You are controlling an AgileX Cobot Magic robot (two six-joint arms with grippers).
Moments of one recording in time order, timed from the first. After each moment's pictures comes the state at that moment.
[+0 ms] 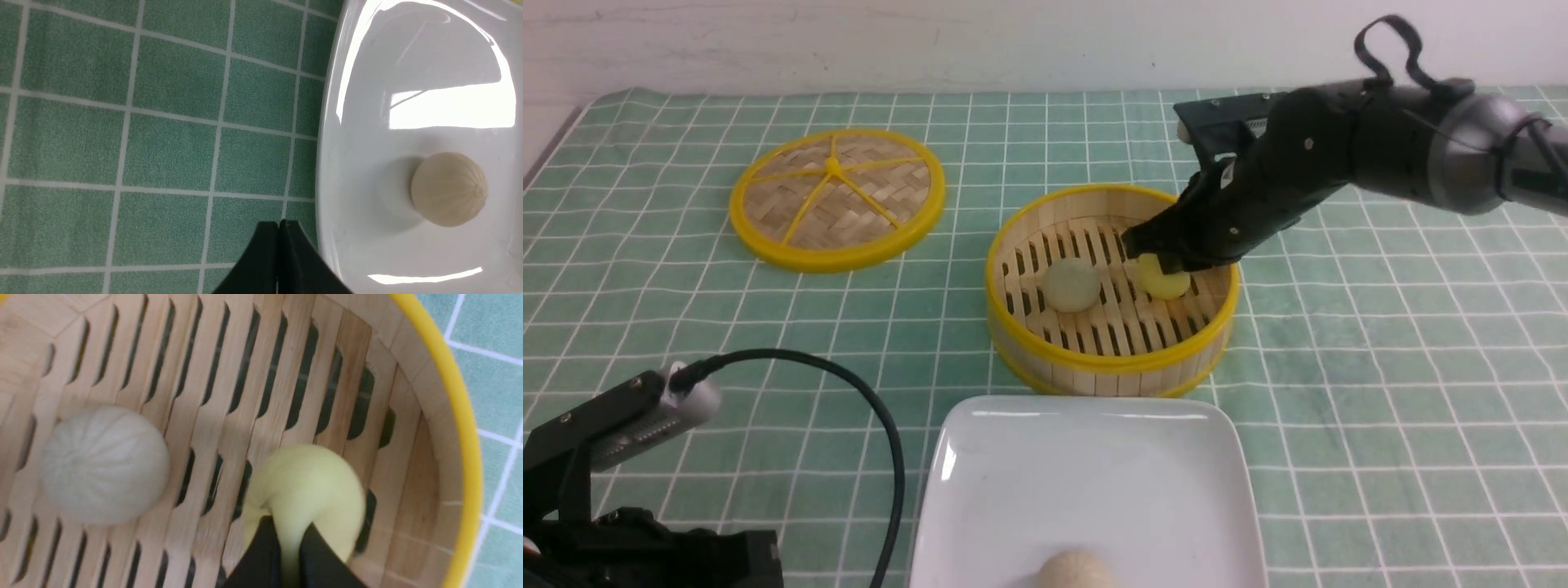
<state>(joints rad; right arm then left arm) 0.42 1.99 -1.58 0.17 0.61 0.05 -0.05 0.87 -0.41 -0.59 0.73 0.11</state>
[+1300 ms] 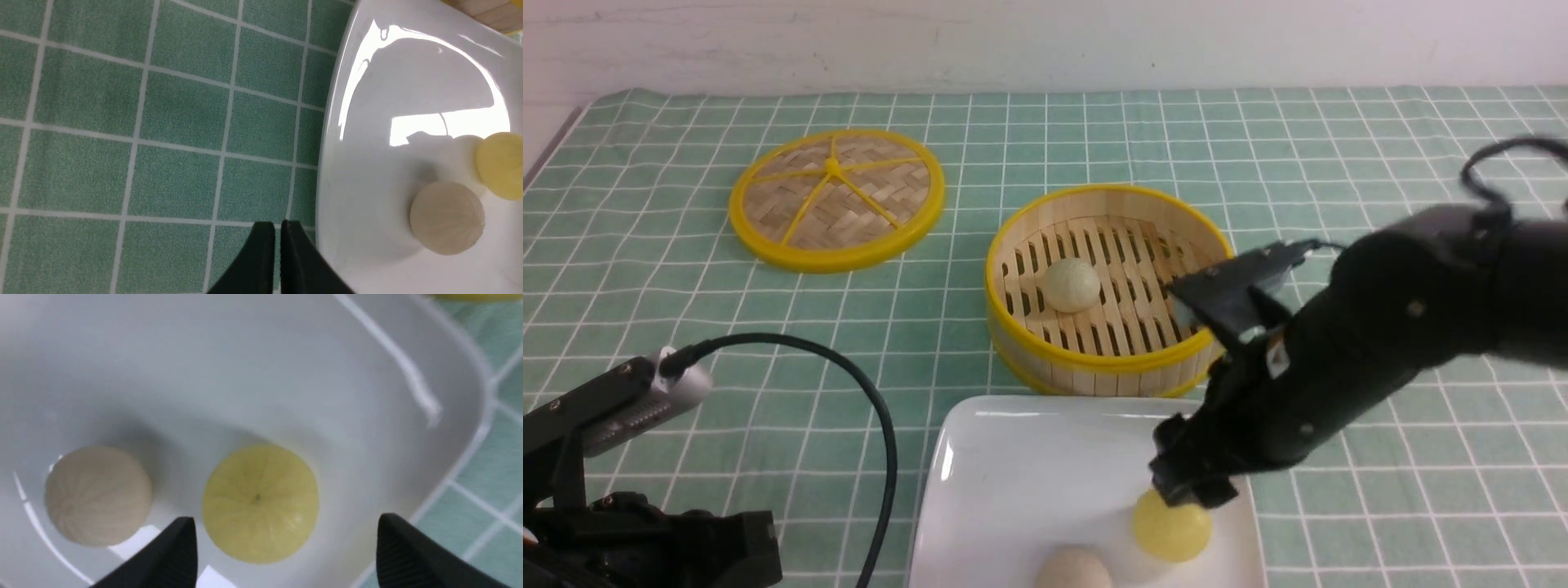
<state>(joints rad) 0.65 1.59 -1.10 0.21 0.78 0.03 -0.05 0.87 -0.41 -0.59 0.67 0.11</state>
